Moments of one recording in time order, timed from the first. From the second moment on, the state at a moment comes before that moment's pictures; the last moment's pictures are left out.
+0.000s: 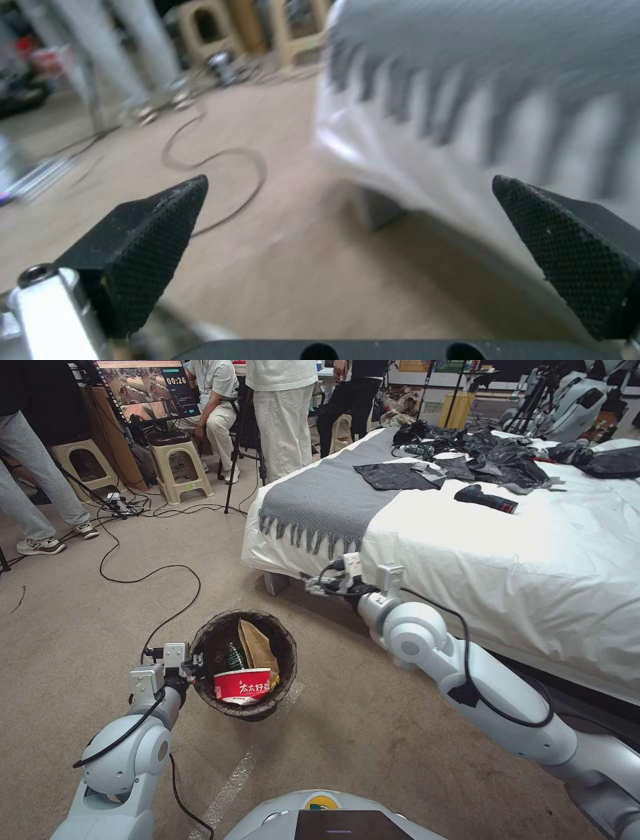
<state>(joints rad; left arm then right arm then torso) 1.52 -1.35 -0.73 -2.31 -0.31 0.74 -0.08 -0.60 0.92 -0.11 2.08 1.10 -0.43 0.53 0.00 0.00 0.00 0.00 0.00</state>
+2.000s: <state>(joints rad) 1.57 -1.37 -0.73 -2.34 -0.33 0.71 -0.09 -1.39 1.39 0.65 1.95 0.05 0.14 0.19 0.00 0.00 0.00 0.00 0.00</state>
